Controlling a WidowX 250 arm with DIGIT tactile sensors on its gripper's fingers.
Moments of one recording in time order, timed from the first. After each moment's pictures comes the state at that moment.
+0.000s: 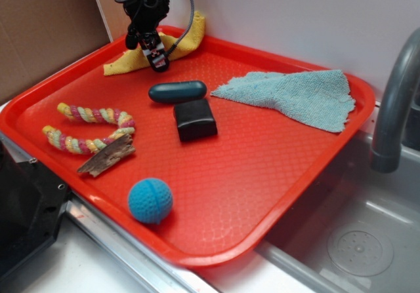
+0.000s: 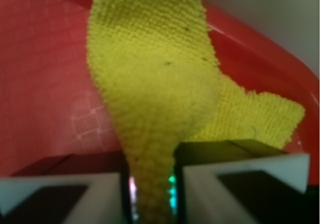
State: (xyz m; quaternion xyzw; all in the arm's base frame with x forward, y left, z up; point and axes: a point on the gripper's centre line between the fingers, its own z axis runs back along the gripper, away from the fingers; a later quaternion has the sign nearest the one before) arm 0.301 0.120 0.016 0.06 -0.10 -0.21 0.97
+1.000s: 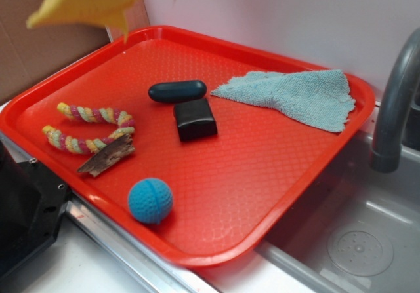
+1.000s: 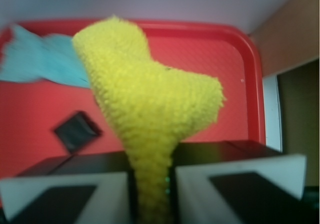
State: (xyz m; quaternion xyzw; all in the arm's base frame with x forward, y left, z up) arm 0.219 0.027 0.201 -0.01 -0.07 0.00 1.00
